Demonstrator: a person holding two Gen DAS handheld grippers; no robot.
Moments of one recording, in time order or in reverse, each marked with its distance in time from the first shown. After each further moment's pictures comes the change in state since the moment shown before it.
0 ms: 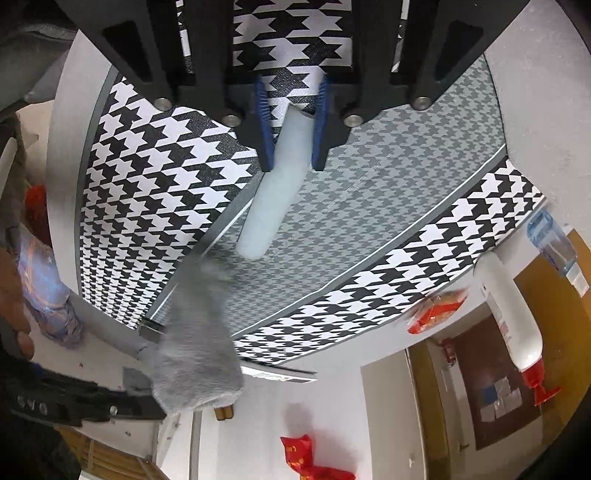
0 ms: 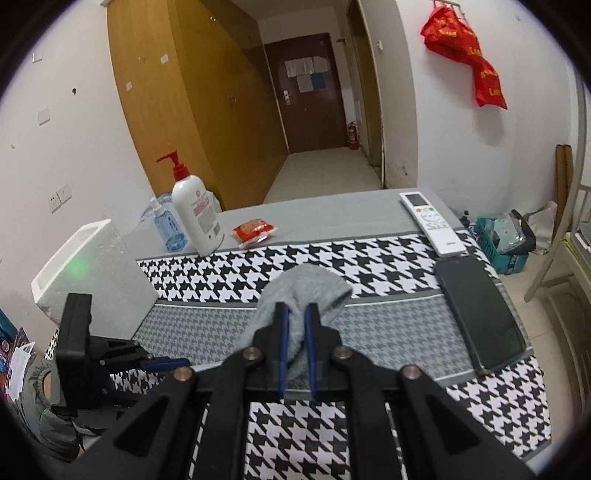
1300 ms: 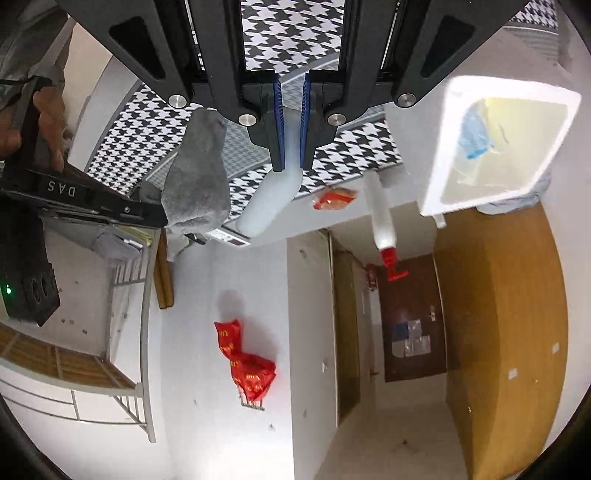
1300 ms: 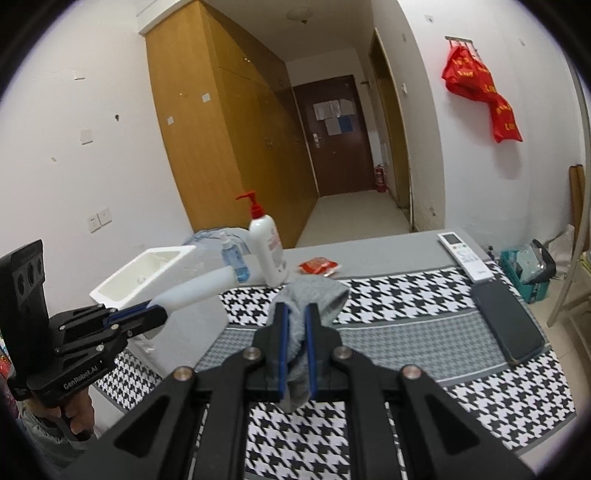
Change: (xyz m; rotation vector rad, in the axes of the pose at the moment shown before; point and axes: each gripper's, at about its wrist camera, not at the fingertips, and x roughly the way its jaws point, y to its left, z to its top) left arm -0.186 -0.010 -0.006 -0.196 -0.430 0.230; right arm -0.054 0.073 -0.015 -0.033 -0.174 0.132
